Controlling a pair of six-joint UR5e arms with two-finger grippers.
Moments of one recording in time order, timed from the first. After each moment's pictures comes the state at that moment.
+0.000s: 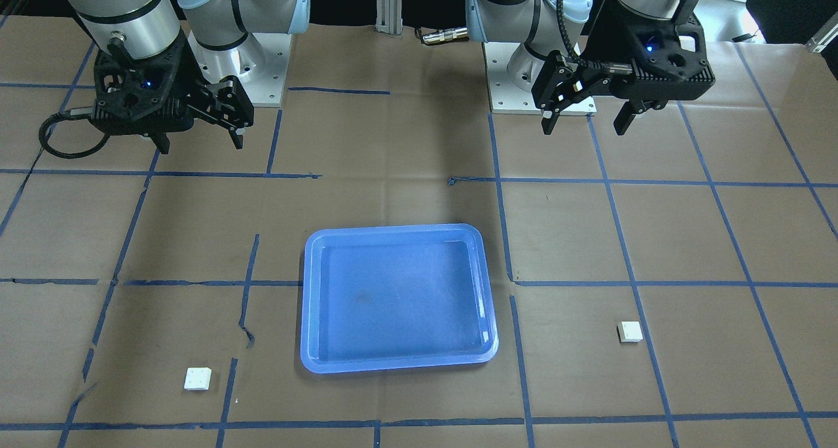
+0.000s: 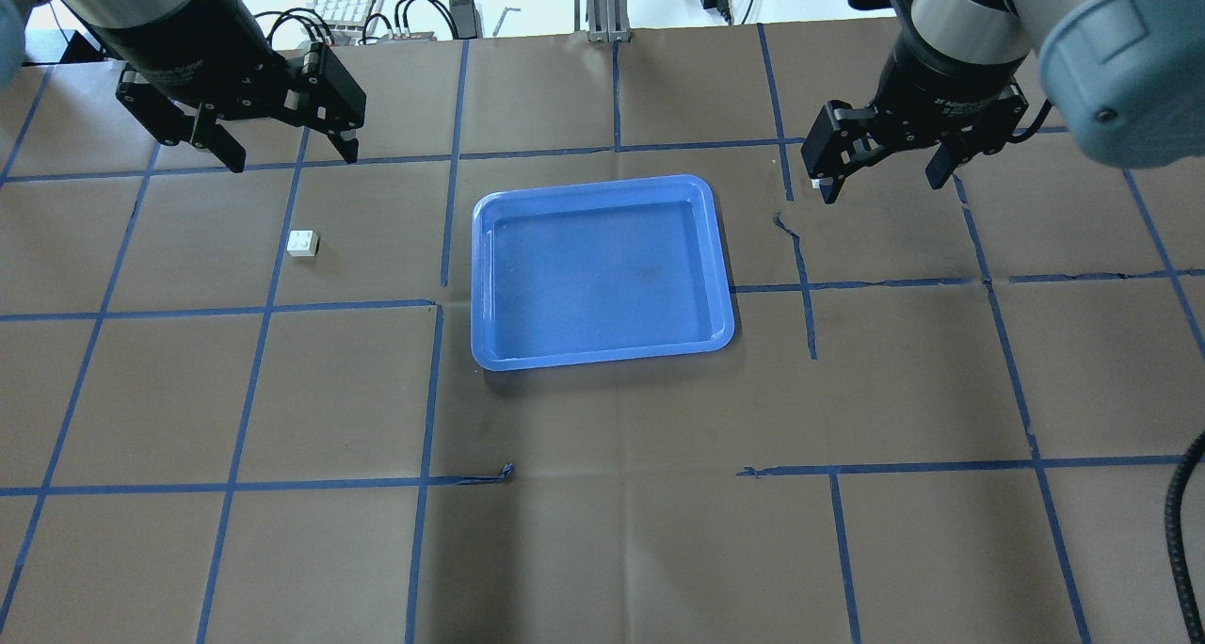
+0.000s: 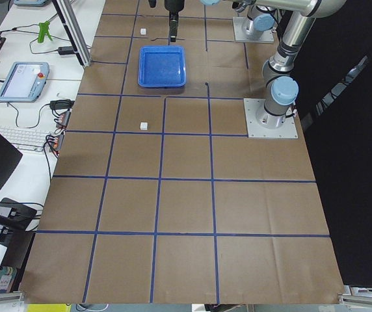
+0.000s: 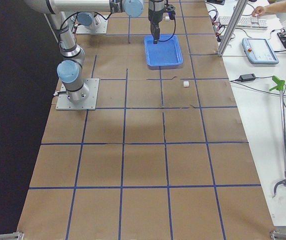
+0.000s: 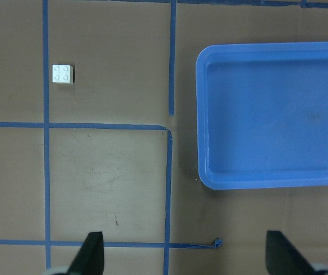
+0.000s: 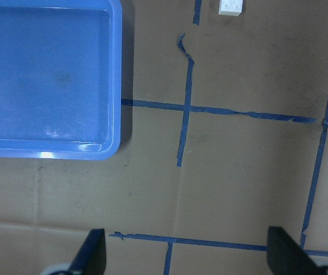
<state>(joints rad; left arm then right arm) -1.56 -1.56 -1.47 -1.63 1.56 -0.02 1.59 -1.57 1.59 -1.60 -1.57 -0.09</state>
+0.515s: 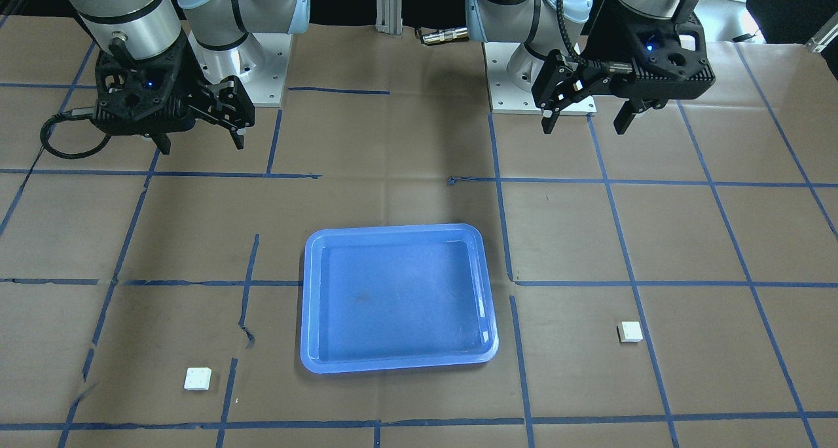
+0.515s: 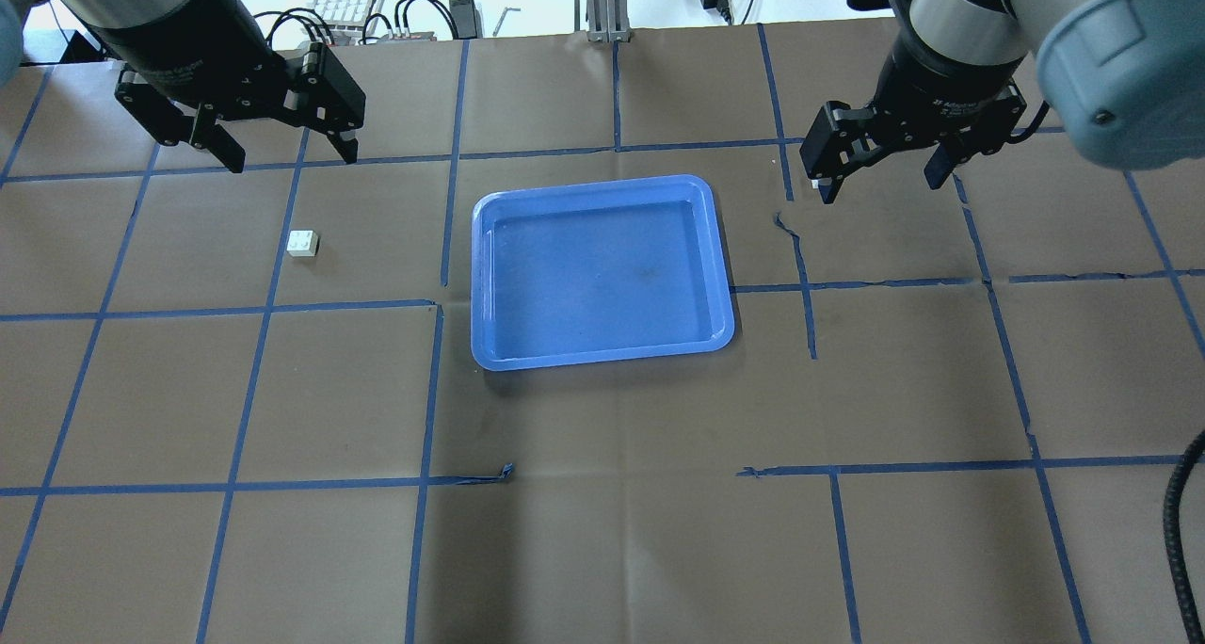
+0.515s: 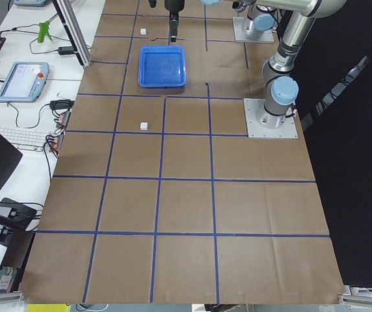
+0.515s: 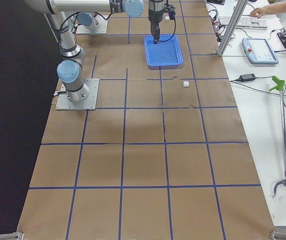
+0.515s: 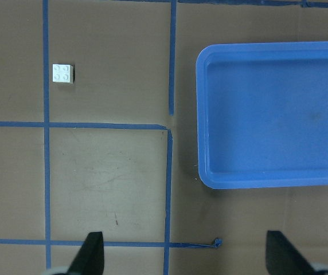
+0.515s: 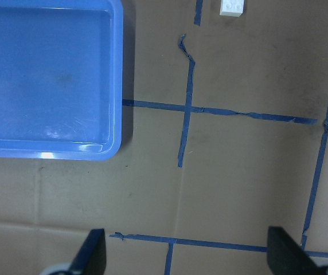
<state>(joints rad) -1.56 -1.56 -1.47 -1.63 1.56 -0.02 1.59 -1.57 1.60 -1.60 -1.56 -0.09</state>
